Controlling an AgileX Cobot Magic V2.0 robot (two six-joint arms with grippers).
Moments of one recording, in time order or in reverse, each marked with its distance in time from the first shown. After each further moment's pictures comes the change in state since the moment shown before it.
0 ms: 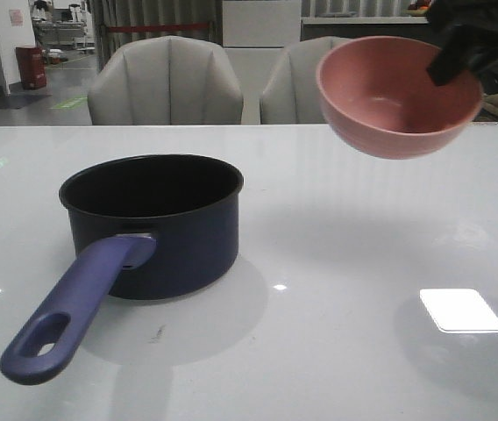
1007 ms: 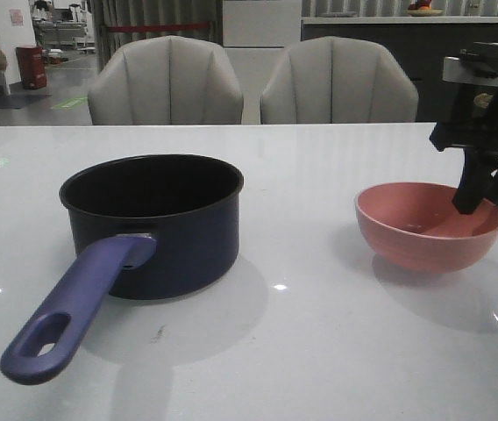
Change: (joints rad) left arm 0.000 -0.001 0.000 0.000 0.000 0.000; right arm -0.077 0.346 -0.141 -0.189 0.229 0.377
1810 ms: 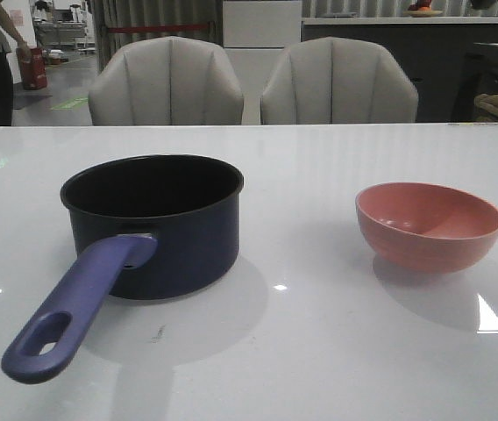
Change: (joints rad) left arm 0.000 0.000 0.000 0.000 0.000 0.000; right arm 0.131 -0.588 0.145 -0.006 -0.113 -0.040
